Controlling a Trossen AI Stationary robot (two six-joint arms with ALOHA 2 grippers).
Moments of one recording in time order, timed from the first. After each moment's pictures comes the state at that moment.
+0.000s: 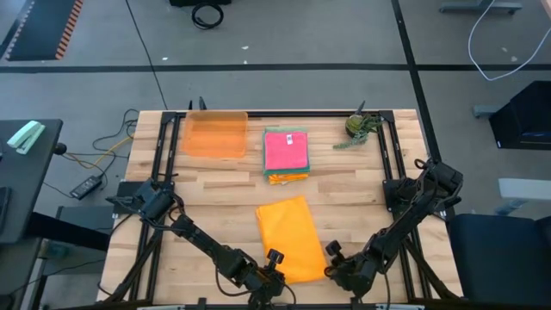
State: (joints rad) left arm -0.65 2.21 1.50 -0.17 -0.27 -0.09; right arm 0.89 1.81 0.81 0.00 0.31 0.22
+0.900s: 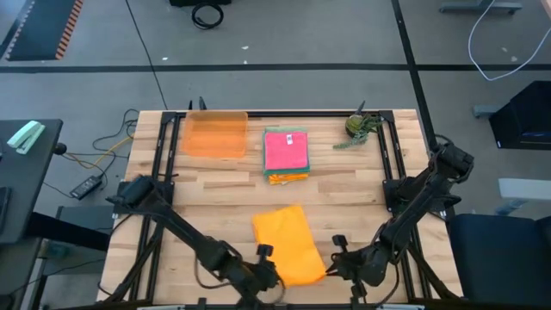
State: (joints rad) left arm -0.68 1.99 1.42 -0.18 -0.32 -0.31; right arm 0.89 1.60 0.81 0.02 0.39 0.53
